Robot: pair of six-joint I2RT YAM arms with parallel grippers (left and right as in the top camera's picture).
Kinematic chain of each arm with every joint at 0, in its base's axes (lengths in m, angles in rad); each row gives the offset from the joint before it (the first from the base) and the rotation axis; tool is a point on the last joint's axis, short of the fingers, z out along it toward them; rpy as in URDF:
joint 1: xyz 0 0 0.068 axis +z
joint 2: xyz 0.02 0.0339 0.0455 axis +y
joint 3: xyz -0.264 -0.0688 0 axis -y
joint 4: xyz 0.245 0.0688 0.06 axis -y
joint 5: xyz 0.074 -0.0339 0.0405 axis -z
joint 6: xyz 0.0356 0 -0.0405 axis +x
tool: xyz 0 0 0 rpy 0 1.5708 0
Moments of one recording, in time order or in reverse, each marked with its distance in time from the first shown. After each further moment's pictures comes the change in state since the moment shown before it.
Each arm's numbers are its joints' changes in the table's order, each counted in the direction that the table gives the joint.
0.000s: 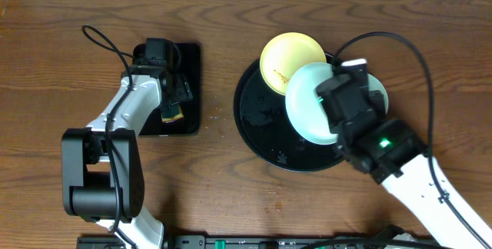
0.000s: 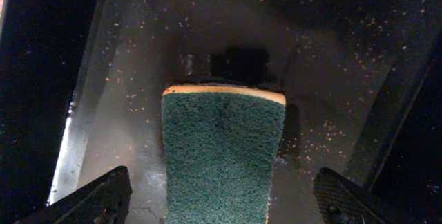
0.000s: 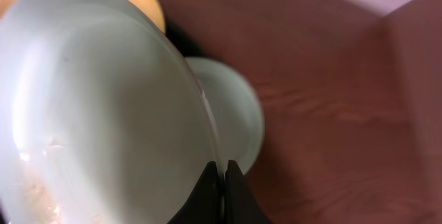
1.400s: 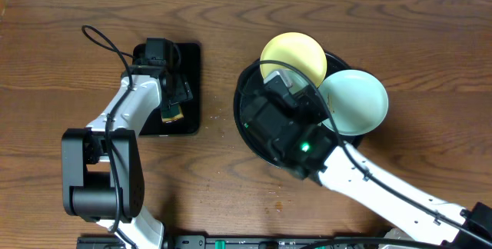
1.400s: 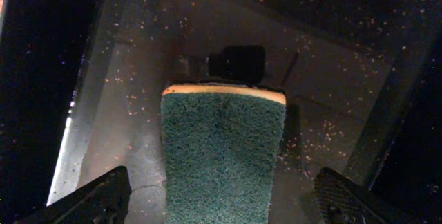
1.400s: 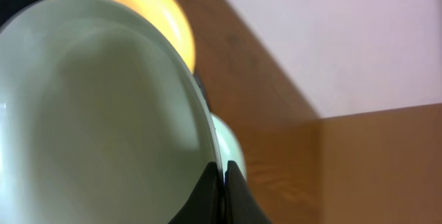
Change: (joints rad) left arm 0.000 0.000 0.000 0.000 0.000 0.000; right arm 0.240 0.252 0.000 0.245 0.260 -0.319
